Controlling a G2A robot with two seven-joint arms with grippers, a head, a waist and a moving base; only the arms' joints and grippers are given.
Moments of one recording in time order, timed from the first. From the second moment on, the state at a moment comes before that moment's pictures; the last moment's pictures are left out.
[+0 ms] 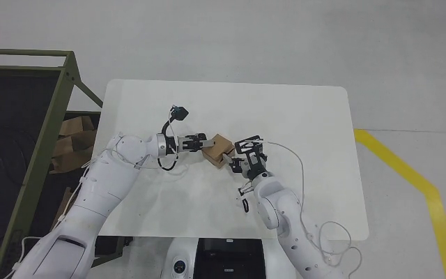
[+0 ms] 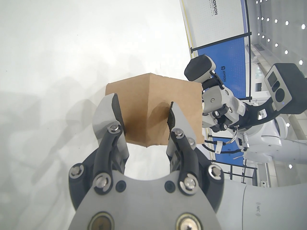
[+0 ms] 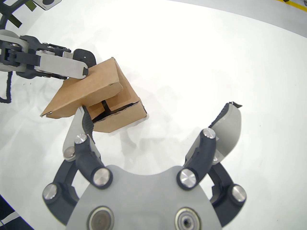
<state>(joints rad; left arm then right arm) 1.02 -1.05 -1.10 -1.24 0.09 -0.45 -0.93 -1.44 -1.45 1.01 -1.72 -1.41 0.12 0.42</state>
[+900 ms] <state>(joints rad) 1.02 -1.05 -1.09 -1.24 0.09 -0.45 -0.92 -1.47 -1.45 1.03 -1.74 -1.42 0.12 0.42</state>
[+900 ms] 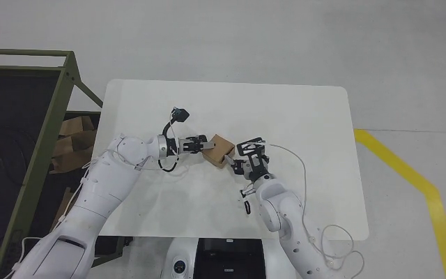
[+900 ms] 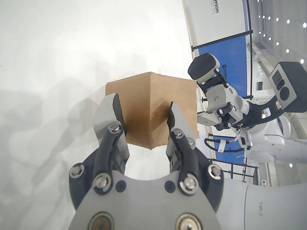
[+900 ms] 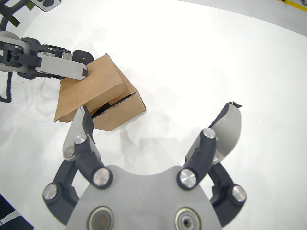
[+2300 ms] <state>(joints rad) 1.01 -1.05 -1.08 -1.22 0.07 -0.47 -0.91 -1.48 -1.45 1.06 -1.75 -1.40 0.13 0.39</state>
